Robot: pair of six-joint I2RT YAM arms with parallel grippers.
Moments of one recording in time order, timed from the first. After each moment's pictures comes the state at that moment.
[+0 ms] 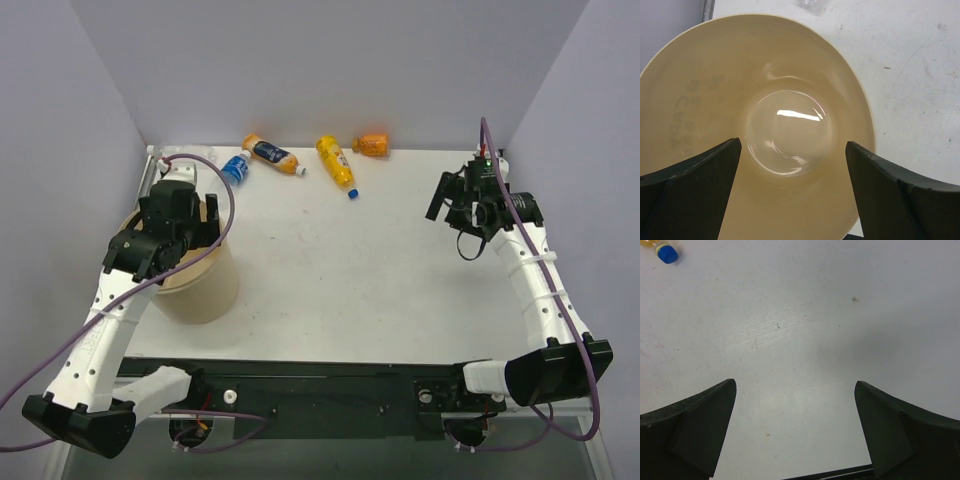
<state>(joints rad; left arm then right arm) -0.32 1.07 1.31 -0.94 -0.42 -0.23 0.13 1.31 1.37 -0.93 0.22 0.42</state>
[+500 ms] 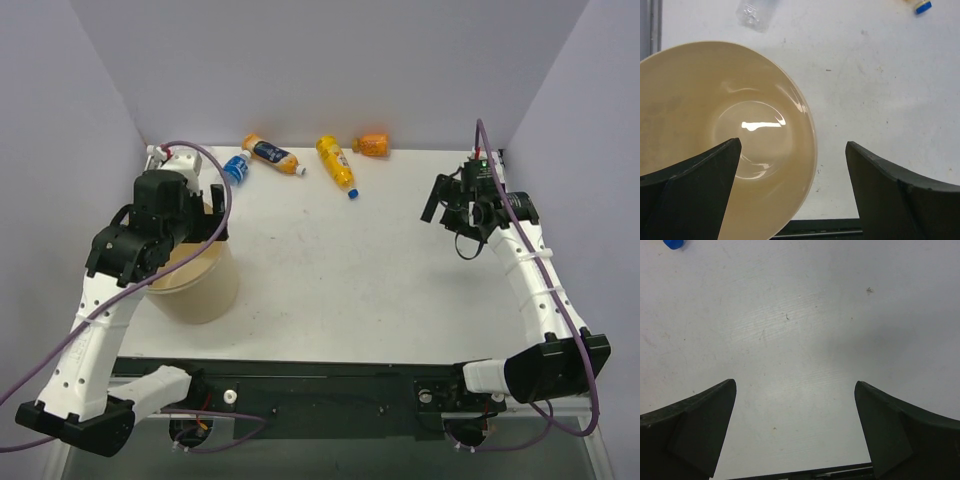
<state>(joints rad) -0.33 1.09 1.49 -1.01 -0.23 -0.23 0.14 1.32 1.35 -0.93 0.17 0.43</state>
